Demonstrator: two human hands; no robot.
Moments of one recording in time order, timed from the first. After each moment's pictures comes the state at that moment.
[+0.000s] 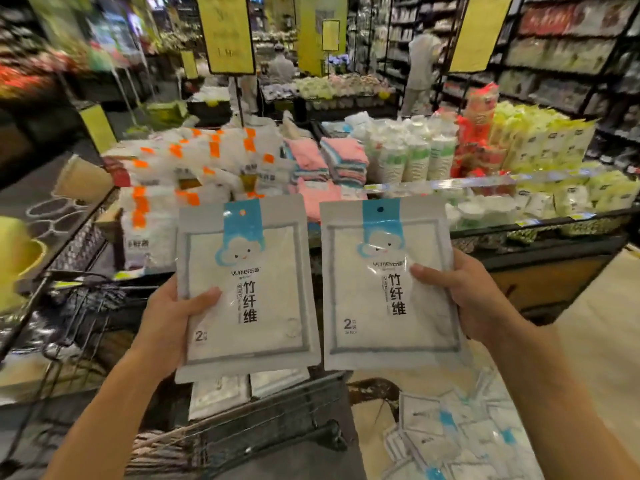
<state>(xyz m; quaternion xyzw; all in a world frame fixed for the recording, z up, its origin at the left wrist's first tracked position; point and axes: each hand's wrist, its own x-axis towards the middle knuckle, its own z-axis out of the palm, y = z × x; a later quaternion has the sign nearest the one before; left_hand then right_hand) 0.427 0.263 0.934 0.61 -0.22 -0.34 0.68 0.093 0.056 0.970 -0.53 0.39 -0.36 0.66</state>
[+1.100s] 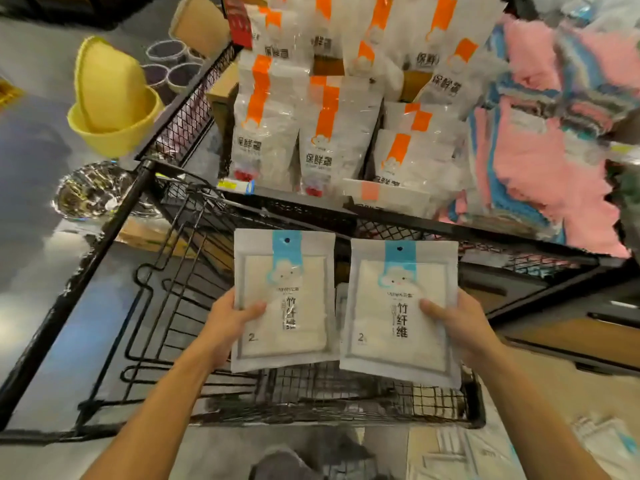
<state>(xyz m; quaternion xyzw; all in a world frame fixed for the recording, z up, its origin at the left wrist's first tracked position) 0.659 0.275 0.716 0.73 0.02 -0.37 0.57 0.424 -0.021 0.747 -0.55 0.46 -0.10 0.69</state>
